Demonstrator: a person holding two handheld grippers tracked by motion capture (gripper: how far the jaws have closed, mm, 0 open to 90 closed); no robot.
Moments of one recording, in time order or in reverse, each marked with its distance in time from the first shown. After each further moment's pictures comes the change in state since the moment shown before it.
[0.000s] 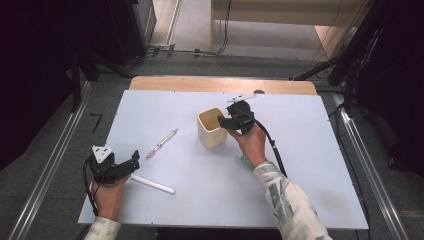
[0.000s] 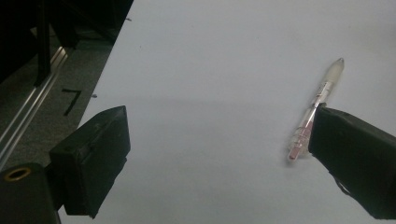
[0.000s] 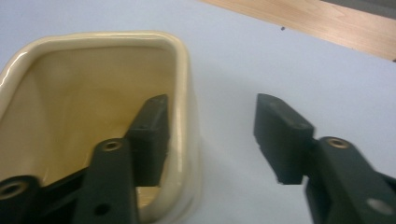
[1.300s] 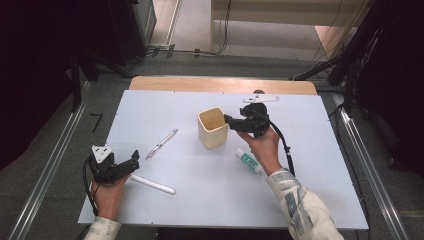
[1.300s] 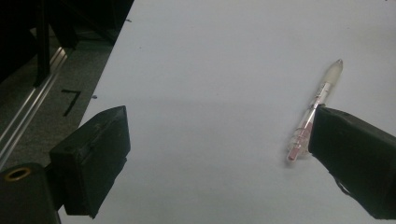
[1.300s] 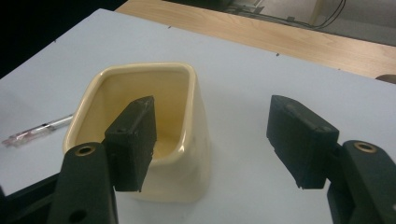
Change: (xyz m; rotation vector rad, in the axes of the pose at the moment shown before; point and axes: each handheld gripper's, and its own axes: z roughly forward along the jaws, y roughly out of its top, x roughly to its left) left arm 0.000 0.001 -0.001 -0.004 -0.002 -0.003; right arm -0.012 -0.012 -0.051 -0.126 0.085 0.024
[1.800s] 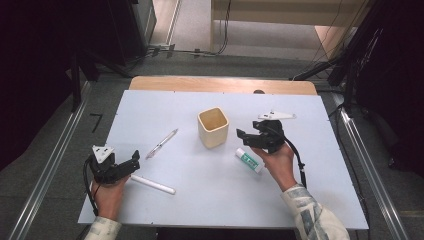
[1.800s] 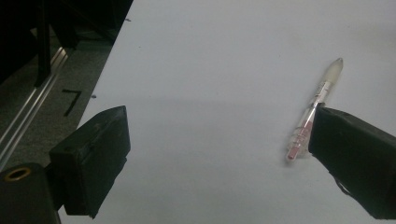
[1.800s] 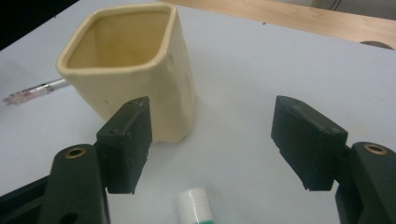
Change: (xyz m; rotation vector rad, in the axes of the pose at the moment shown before) left arm -0.001 0.000 0.000 0.002 0.003 0.005; right arm -0.018 -0.045 -0.029 0.002 0.000 -0.012
